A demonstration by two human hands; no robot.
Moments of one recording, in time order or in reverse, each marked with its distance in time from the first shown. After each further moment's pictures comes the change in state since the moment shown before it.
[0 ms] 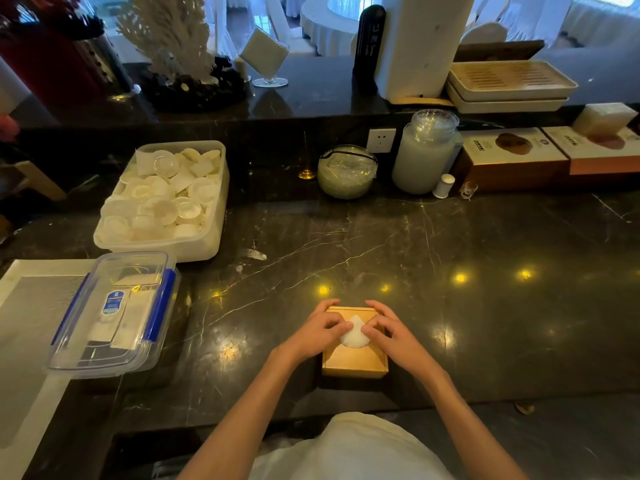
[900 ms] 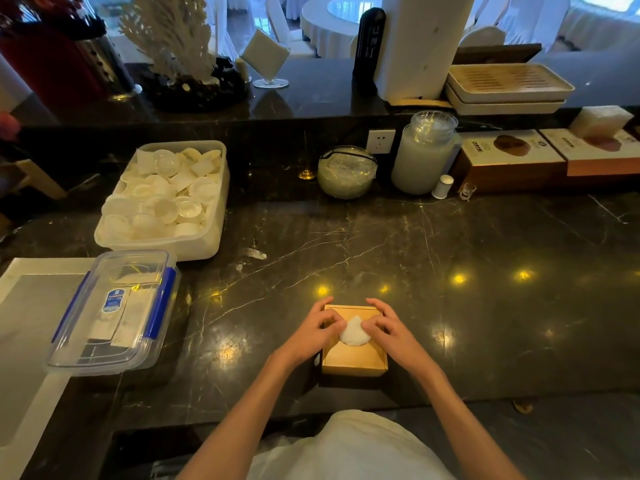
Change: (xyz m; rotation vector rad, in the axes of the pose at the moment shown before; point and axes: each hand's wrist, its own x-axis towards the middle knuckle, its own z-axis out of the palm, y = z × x) left_hand -0.008 -0.012 0.005 -0.204 0.083 0.010; right_hand -0.002 -0.006 0.004 0.073 0.026 0.026
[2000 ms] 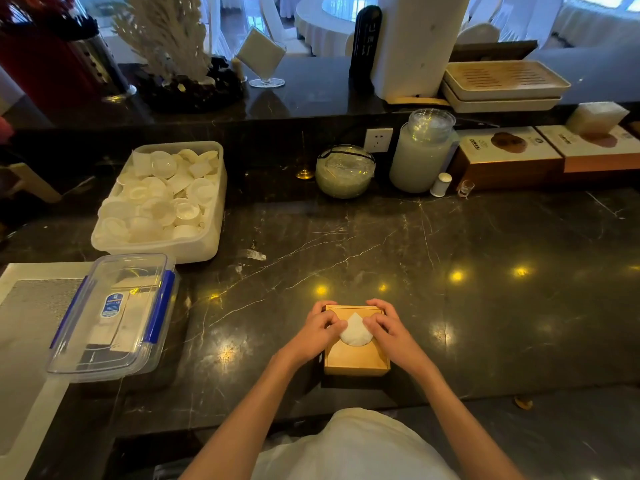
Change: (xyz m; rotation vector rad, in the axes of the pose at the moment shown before) left_hand 0.009 -0.006 0.002 0.019 -0.009 -0.026; right_hand 0.006 0.004 0.007 -0.072 0.075 -0.010
